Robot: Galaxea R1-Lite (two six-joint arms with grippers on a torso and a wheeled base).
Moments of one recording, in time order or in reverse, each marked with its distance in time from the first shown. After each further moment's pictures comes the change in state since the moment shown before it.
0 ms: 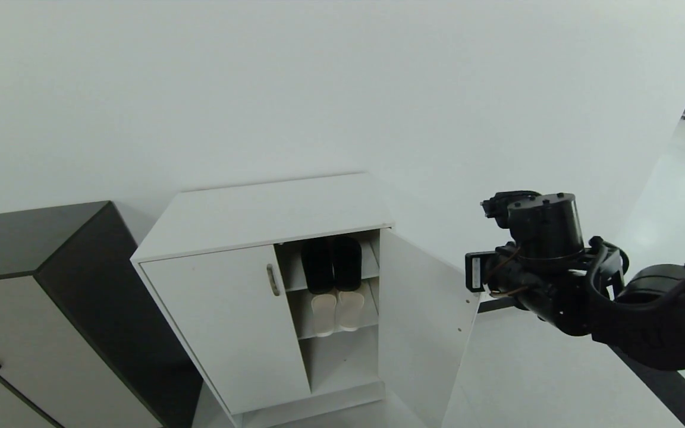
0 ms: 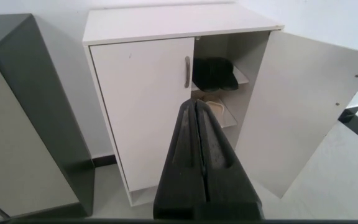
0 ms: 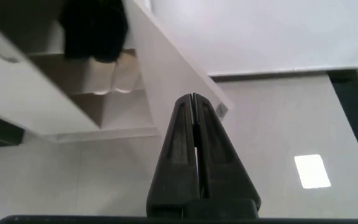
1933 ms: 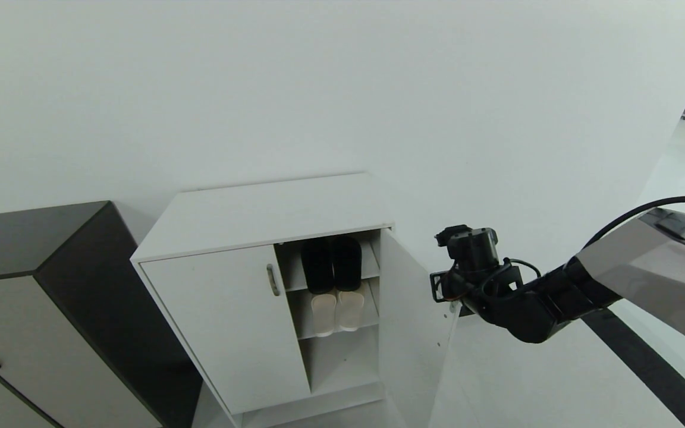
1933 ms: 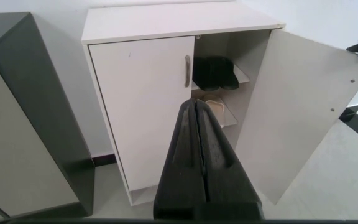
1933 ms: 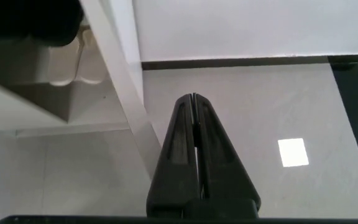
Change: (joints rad) left arm 0.000 0.000 0.000 0.000 0.000 0.000; right arm -0.085 0.413 -0.216 -0.115 0.109 -0.086
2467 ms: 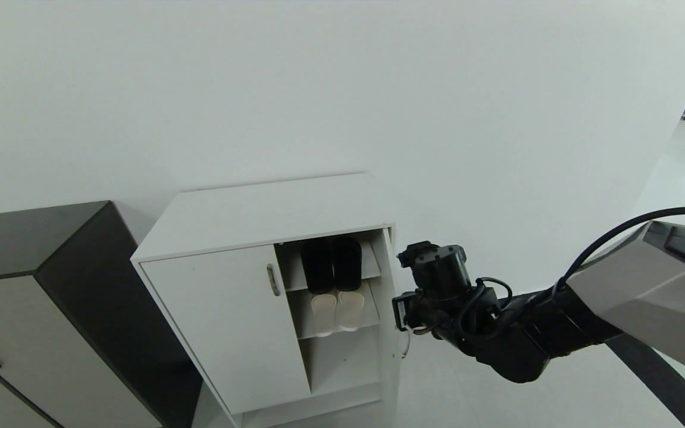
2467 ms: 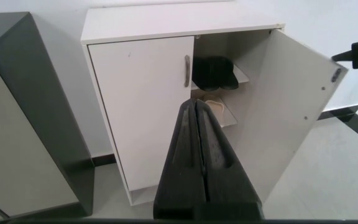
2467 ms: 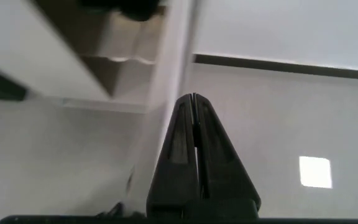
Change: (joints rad) left arm -0.001 0.000 0.000 0.000 0.000 -0.002; right arm 0.177 -0.049 0.059 0.000 0.082 0.073
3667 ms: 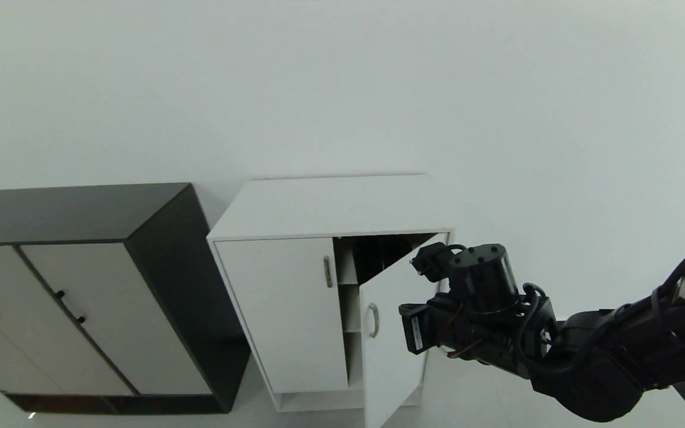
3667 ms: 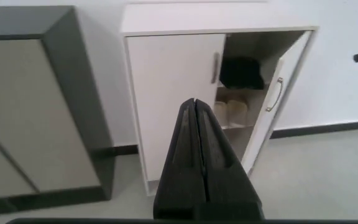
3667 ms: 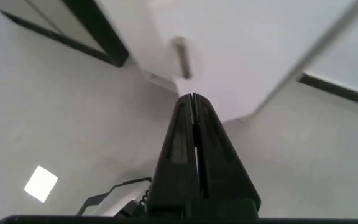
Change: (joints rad) left arm 0.001 0.000 0.000 0.000 0.000 0.000; right arm 0.043 -0.211 0.215 -0.047 0.188 -0.013
